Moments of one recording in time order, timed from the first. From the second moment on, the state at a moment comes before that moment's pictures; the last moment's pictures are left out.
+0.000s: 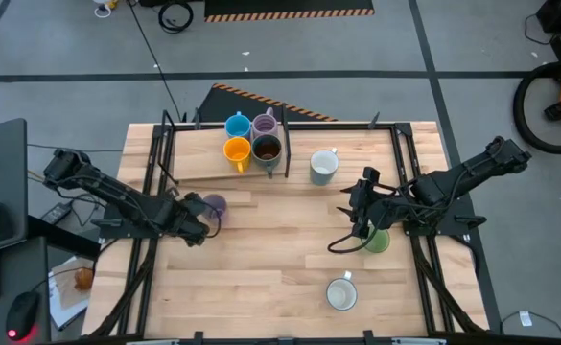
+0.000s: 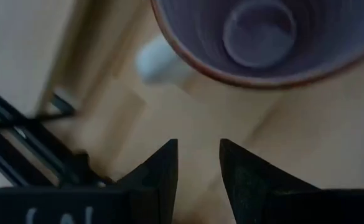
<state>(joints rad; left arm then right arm) -0.39 1.20 0.73 -1.14 -0.37 -0.96 0.42 1.09 0.97 -0.76 0.65 0.32</state>
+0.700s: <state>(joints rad) -0.17 1.40 1.06 -1.06 -0.21 -0.94 0.42 1.09 0.97 -0.74 0.65 0.31</state>
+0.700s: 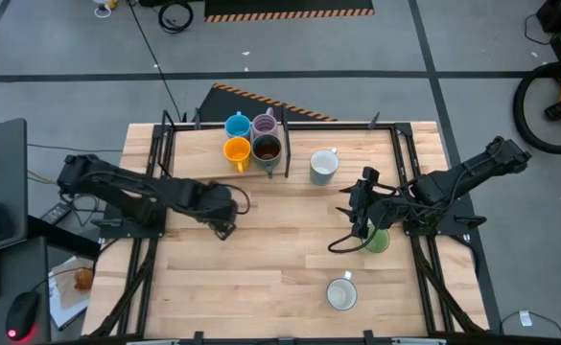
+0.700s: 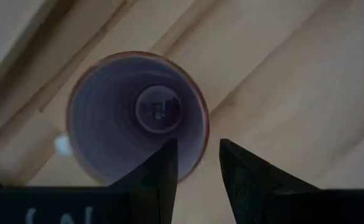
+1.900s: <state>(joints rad) -0.09 1.56 1.06 -0.99 -0.17 -0.75 0.42 1.09 0.97 -0.74 0.65 0.31</state>
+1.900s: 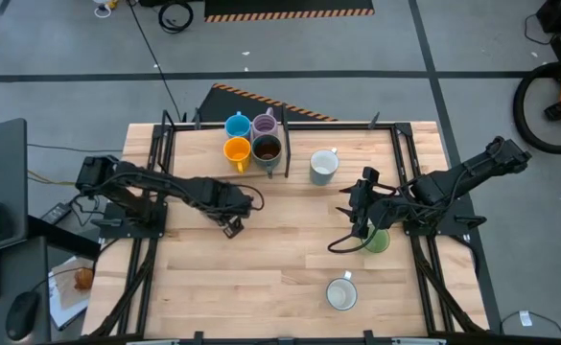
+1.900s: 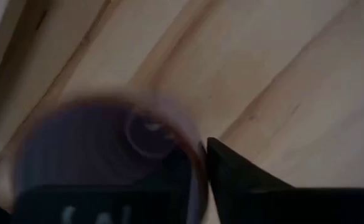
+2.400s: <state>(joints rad) -0.14 1.36 1.06 -1.24 -0.09 -0.18 0.42 1.09 0.97 -0.74 0.63 0.32</state>
